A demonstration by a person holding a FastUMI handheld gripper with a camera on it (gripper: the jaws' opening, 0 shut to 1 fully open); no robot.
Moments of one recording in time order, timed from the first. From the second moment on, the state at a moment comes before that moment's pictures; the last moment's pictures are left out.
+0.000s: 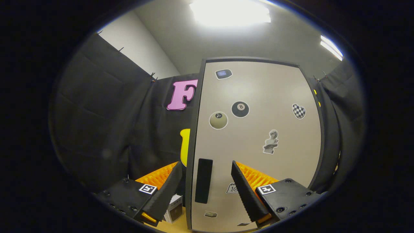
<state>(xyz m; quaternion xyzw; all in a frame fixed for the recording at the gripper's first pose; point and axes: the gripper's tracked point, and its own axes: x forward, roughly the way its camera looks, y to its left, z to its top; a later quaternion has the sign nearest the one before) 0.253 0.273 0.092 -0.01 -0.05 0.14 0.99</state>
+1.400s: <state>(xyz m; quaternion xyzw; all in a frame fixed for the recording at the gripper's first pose) 0.306 0.292 0.029 0.03 0.09 0.14 0.99</state>
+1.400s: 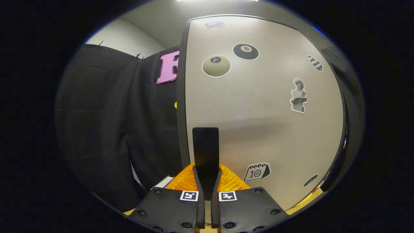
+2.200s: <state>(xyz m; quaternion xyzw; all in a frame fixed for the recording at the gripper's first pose) 0.243 0.268 0.038 0.05 0.10 0.24 0.96</state>
